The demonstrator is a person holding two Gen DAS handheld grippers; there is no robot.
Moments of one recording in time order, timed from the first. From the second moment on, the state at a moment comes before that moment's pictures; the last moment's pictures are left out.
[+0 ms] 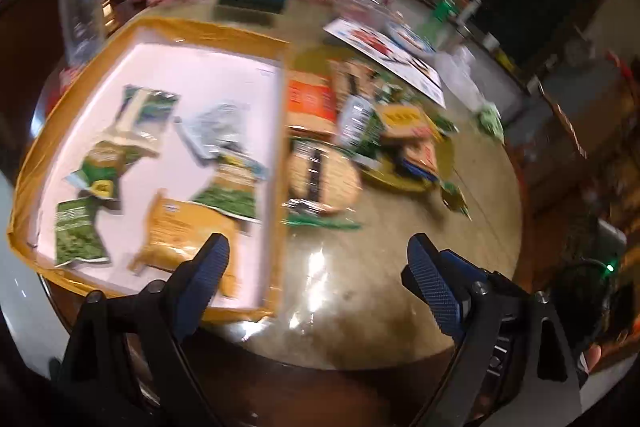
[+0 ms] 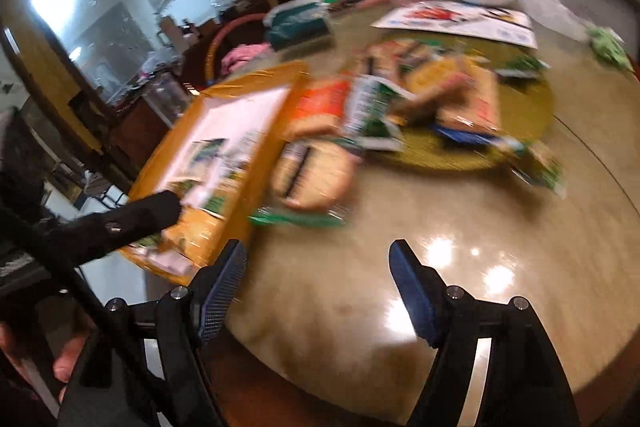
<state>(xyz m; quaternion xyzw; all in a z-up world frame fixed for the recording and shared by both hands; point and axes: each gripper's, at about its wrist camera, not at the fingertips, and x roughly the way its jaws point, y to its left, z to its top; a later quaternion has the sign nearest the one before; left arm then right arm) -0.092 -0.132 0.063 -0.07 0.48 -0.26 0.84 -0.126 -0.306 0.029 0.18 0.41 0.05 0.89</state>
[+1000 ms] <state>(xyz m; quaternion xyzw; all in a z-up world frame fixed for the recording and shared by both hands) -0.137 -0.200 0.042 -0.01 0.50 -0.30 0.82 -0.166 -0.382 -0.004 0.21 0.44 -0.06 0.87</state>
